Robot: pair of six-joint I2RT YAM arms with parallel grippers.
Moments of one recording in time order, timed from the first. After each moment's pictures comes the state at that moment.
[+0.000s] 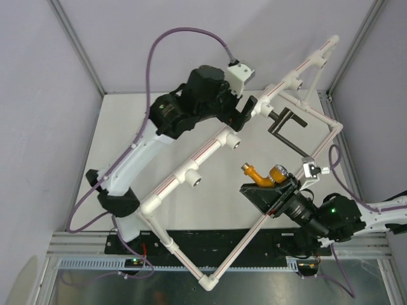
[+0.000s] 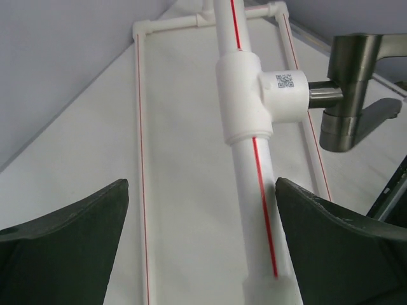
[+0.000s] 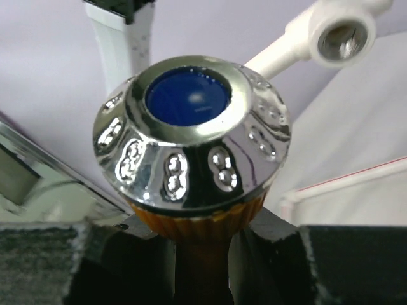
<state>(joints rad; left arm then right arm) -0.92 1.81 2.34 -0.94 -0.09 0.03 1.77 0.51 0.68 0.23 0.78 0.61</state>
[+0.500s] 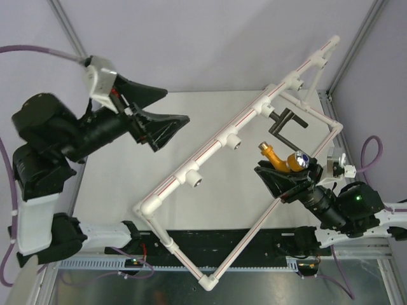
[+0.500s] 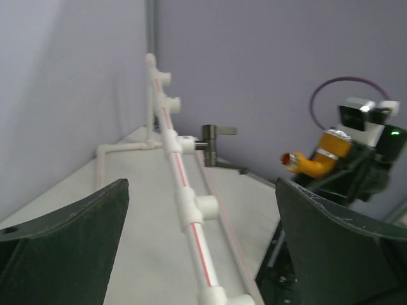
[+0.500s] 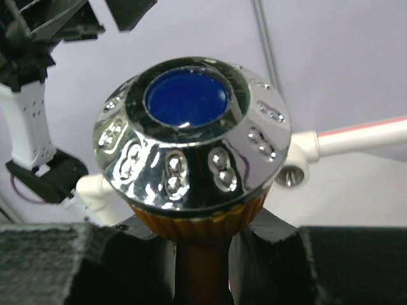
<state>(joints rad) -0.91 1.24 2.19 -0.85 0.08 -0.11 1.70 0.50 0.86 0.15 0.73 0.02</state>
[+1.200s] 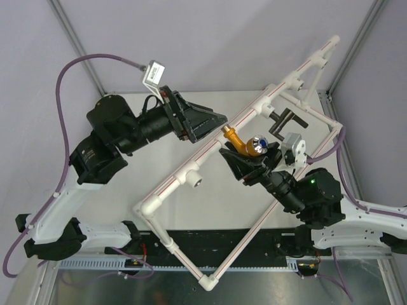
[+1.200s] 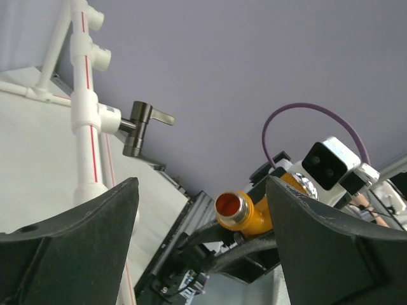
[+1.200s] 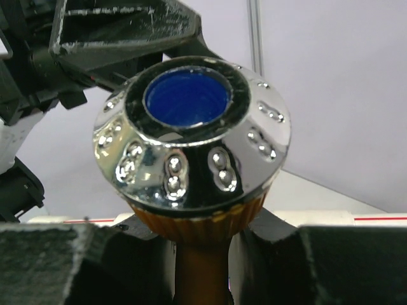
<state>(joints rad) -0.93 1.18 1.77 -0.47 0.14 -0.63 1.42 0.84 0.99 0.35 0.48 -0.05</state>
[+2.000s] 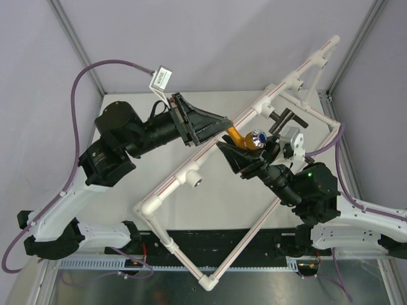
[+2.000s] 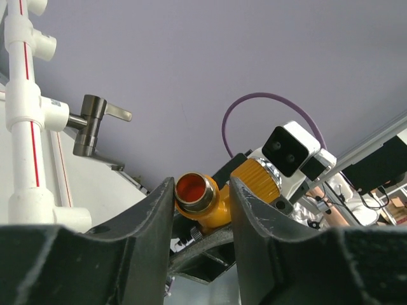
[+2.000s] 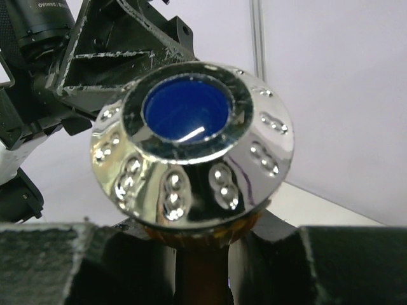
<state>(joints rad) -0.99 1.16 1.68 -0.32 0.19 -0.75 1.34 0.88 1.01 0.39 0.38 -0.02</state>
